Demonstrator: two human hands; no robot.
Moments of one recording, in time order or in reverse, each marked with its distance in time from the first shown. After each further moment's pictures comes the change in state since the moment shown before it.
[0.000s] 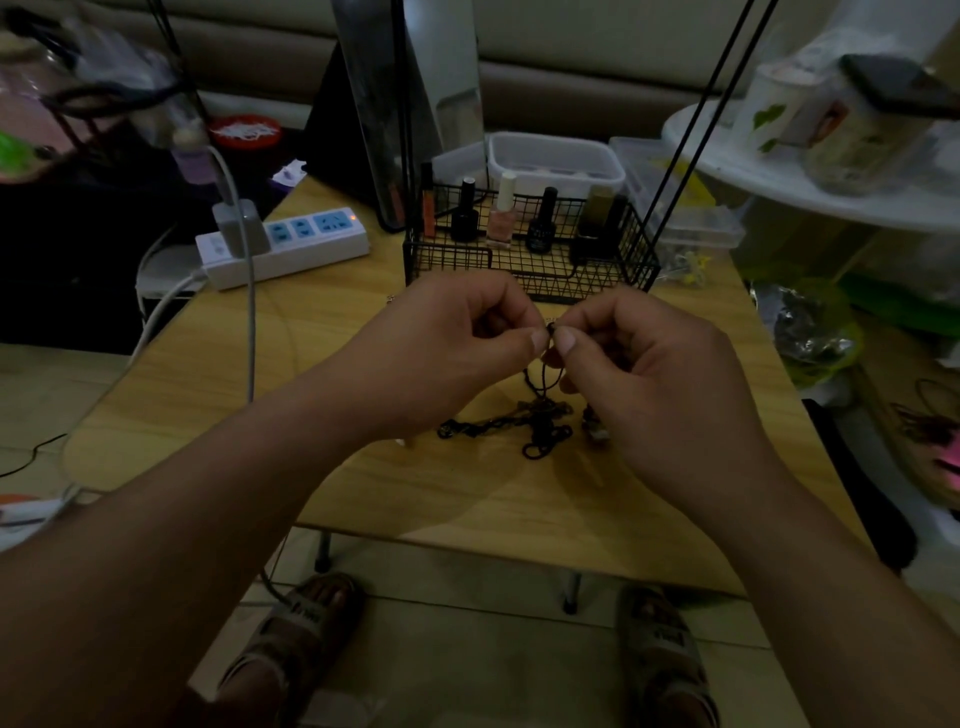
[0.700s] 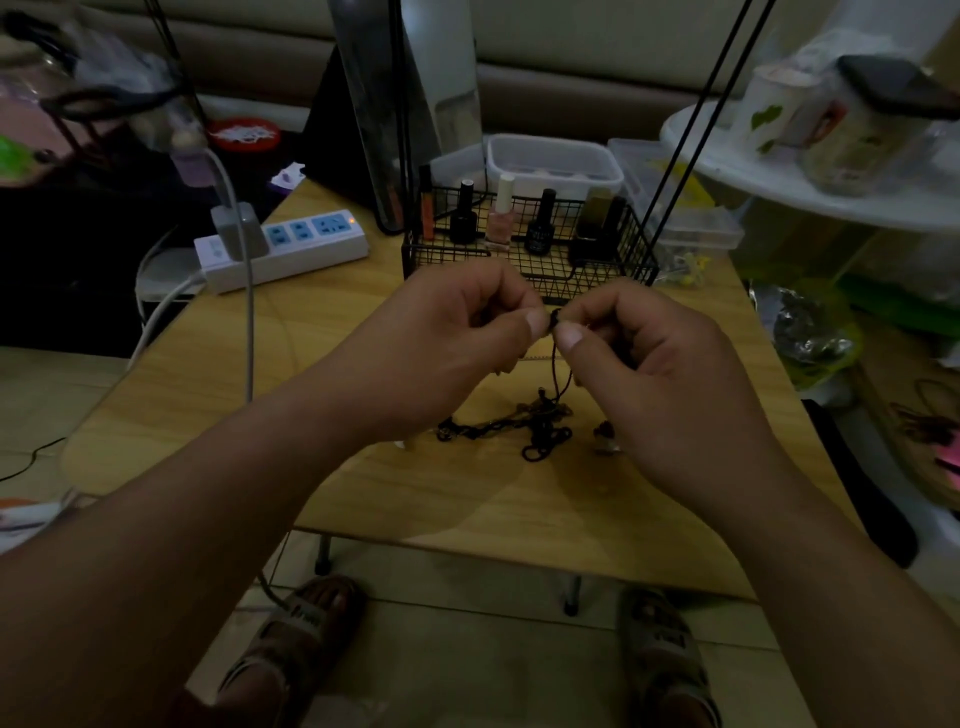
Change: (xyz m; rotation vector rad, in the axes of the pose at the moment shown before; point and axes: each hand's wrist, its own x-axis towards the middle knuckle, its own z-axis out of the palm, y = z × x) left_hand -0.002 0.006 -0.003 -0.113 0.000 0.038; right_hand 0.001 -0.006 -0.004 0.070 -0.039 0.007
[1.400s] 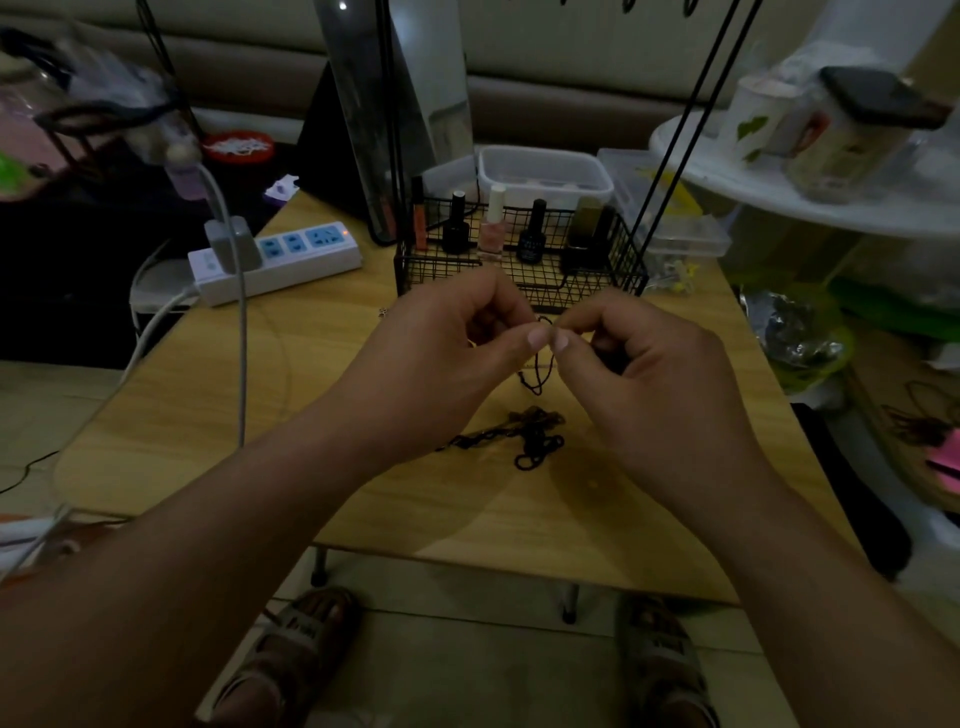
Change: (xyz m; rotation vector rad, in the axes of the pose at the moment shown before) left_hand 0.002 0.000 0.015 0.149 0.167 0.046; right_hand 0.003 0.006 0.002 -0.187 0.099 -0.048
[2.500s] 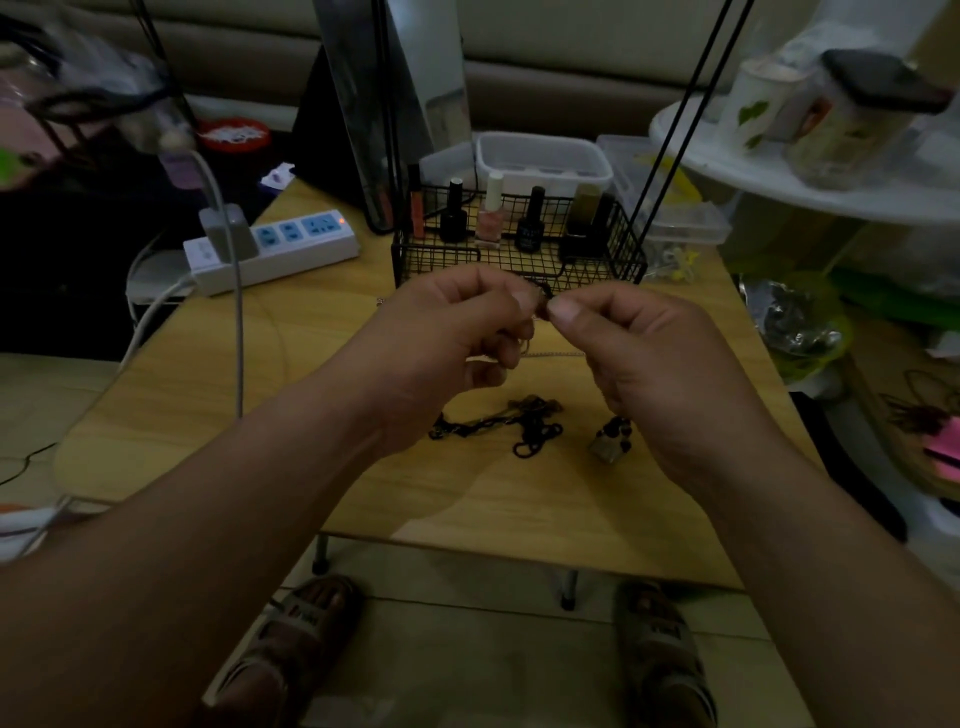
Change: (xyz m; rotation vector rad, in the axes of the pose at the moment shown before) left_hand 0.009 -0.001 0.005 -0.694 -0.071 -0.416; right_hand 0.010 0.001 -0.003 0.455 -0.094 0.338
